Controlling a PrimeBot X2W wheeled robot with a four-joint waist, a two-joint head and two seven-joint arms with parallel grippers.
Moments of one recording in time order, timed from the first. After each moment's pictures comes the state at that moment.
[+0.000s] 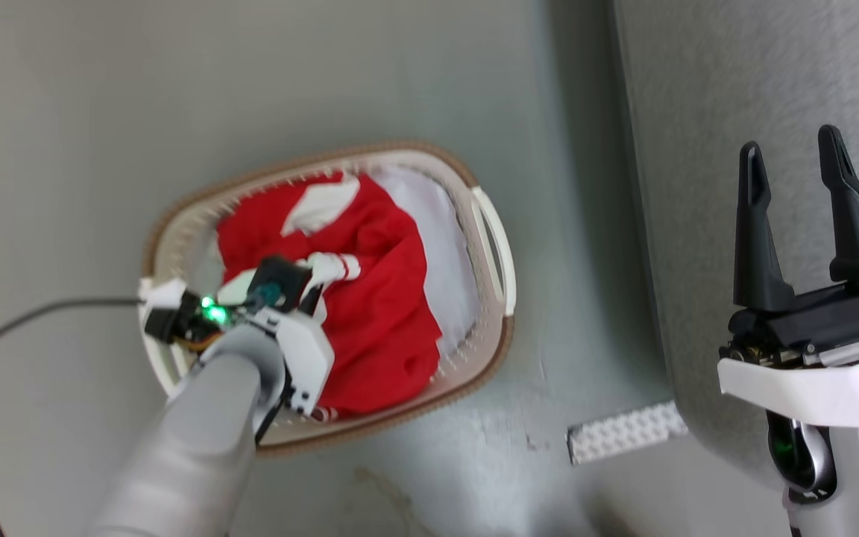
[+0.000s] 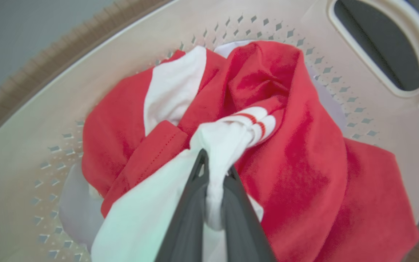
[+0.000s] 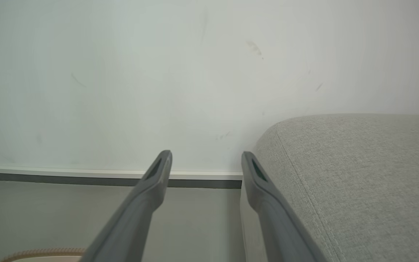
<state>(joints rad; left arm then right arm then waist) -0.89 0.12 -0.54 1.15 -0.09 -0.08 -0.22 -0.40 -0.05 0.10 -0.08 0.26 0.13 -0.26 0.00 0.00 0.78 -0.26</state>
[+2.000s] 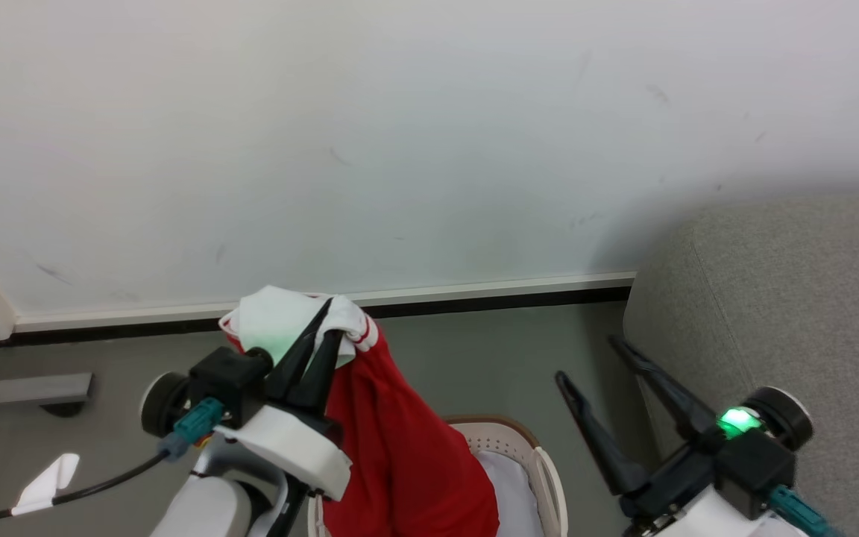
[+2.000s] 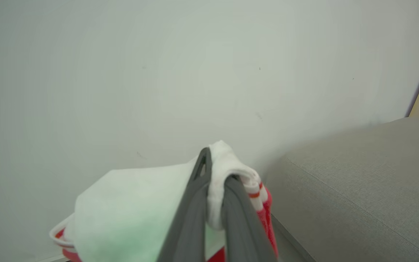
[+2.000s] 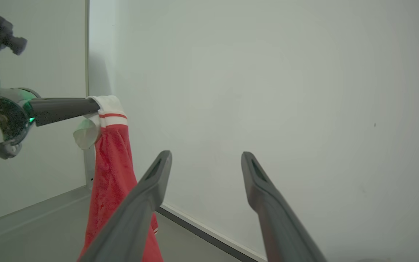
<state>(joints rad) -0.30 0.25 -0.40 0.07 -0.32 0.03 -0.10 -0.23 -0.27 0.48 0.05 0.31 0.13 -0.26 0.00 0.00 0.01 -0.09</state>
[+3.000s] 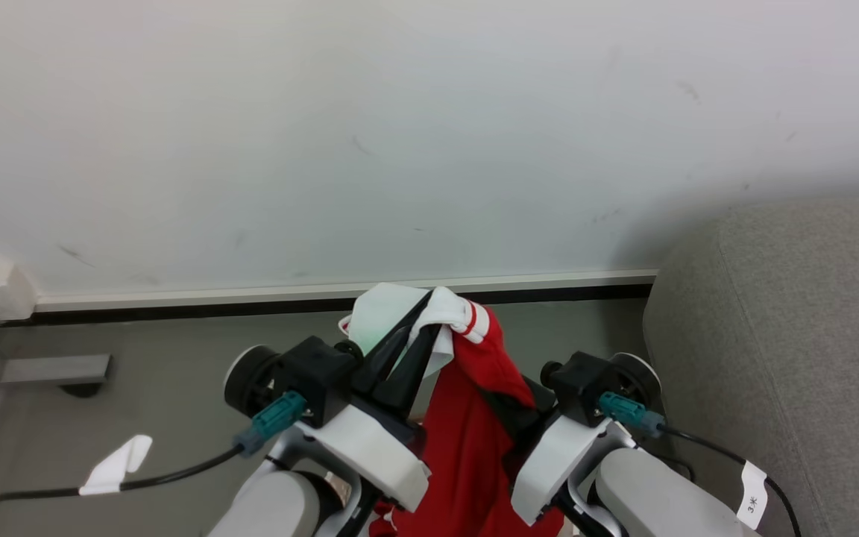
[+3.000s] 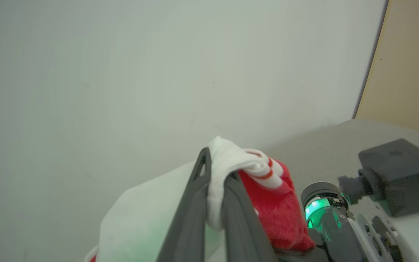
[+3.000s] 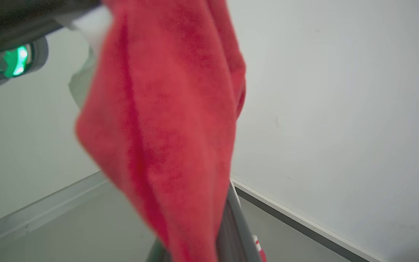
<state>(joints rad) -0.37 0.18 -0.53 -0.03 -0.31 0.00 -0.02 -0.64 -0.05 0.89 0.63 0.58 0.13 -0.26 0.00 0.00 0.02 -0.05</state>
